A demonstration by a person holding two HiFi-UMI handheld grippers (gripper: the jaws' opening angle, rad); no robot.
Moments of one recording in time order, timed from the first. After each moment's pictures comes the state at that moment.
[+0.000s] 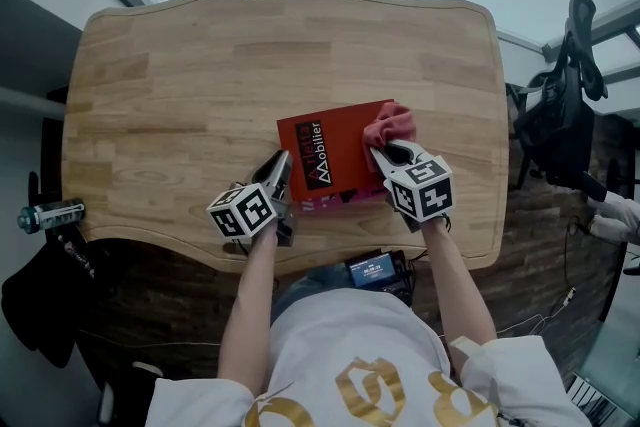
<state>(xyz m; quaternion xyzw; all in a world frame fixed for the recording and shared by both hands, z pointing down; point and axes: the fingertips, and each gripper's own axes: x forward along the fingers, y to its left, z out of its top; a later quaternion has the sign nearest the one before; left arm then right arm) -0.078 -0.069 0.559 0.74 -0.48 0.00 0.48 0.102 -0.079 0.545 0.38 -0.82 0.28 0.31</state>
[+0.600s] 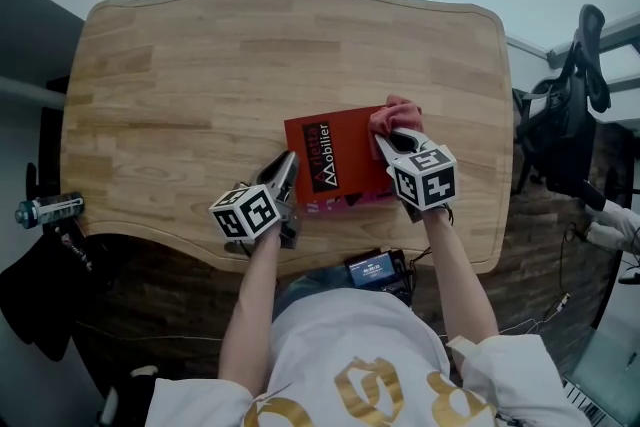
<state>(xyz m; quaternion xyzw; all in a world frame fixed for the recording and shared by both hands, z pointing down) -0.078 -0.069 0.559 0.73 -0.47 -0.01 0.49 0.096 -0.111 0.546 0.39 -0.82 0.27 0.32</state>
